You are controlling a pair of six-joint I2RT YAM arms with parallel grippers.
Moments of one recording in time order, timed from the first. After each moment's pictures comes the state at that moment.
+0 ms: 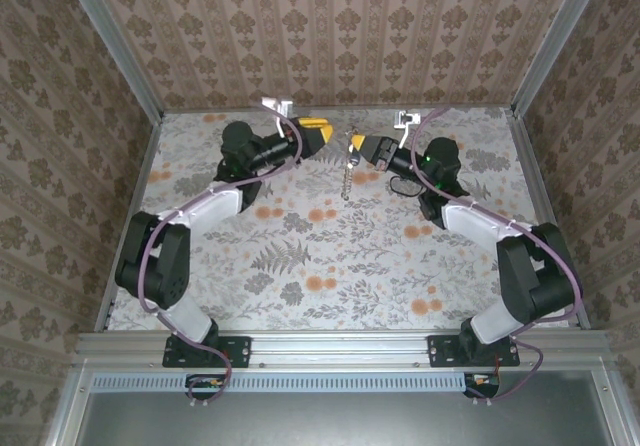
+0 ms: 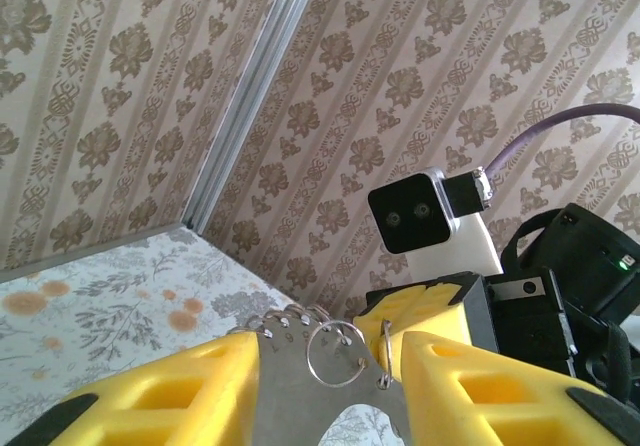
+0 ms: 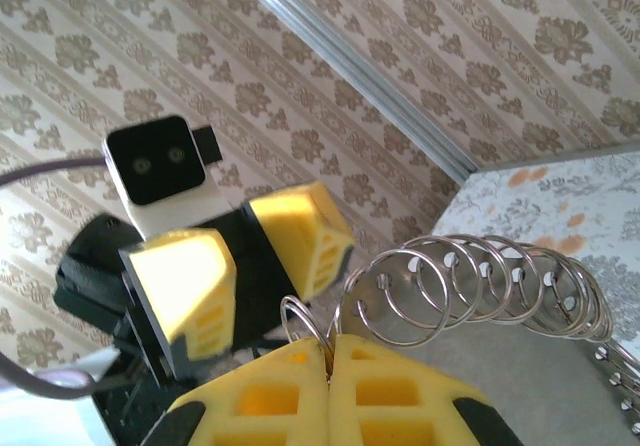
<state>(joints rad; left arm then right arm) -0.43 1.64 1.08 0.77 0.82 -0.62 0.29 1.54 0.90 0.79 -0.68 0.91</state>
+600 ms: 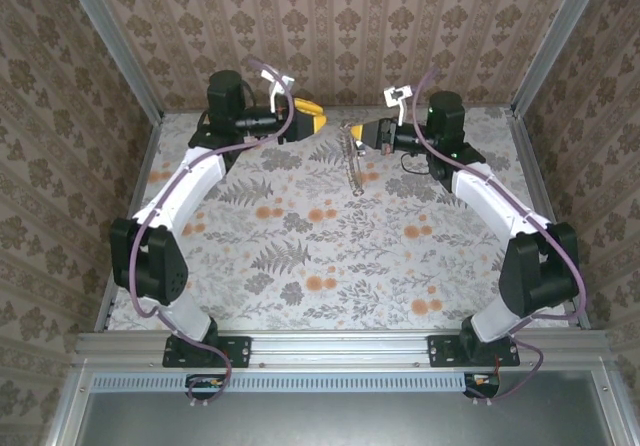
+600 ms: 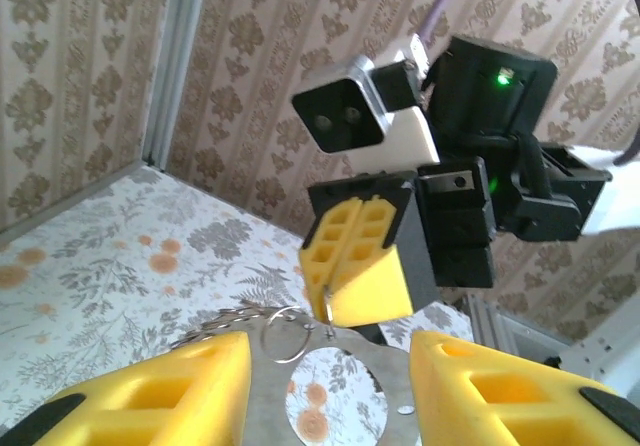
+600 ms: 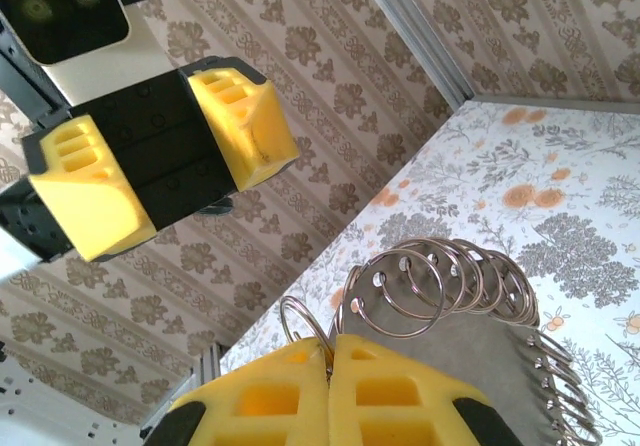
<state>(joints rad) -0.36 1.68 1.52 0.00 1.13 -0.24 0.23 1.59 1.28 0.13 -0.93 0.52</state>
